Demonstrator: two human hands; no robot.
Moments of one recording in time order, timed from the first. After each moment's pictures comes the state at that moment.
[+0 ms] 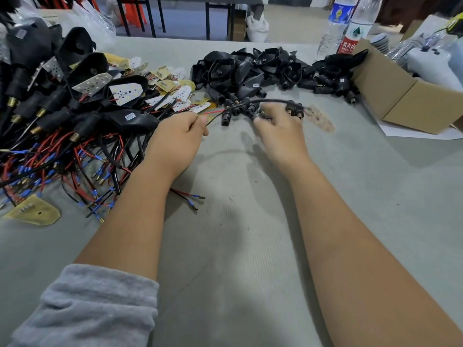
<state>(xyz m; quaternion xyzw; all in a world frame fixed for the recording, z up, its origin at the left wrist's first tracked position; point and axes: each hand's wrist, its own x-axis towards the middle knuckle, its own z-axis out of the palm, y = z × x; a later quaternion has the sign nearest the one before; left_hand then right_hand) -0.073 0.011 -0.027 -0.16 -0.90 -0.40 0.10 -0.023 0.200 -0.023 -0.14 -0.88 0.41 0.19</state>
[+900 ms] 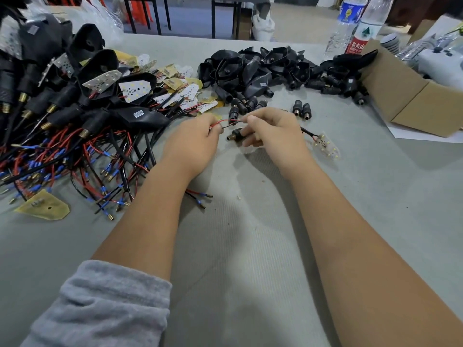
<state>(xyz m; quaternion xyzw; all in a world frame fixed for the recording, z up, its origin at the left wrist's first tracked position) -0.069 0.021 -0.029 -0.20 -0.92 -0.33 0.10 -0.016 0.178 -0.014 -0.06 -0.79 0.59 0.16</state>
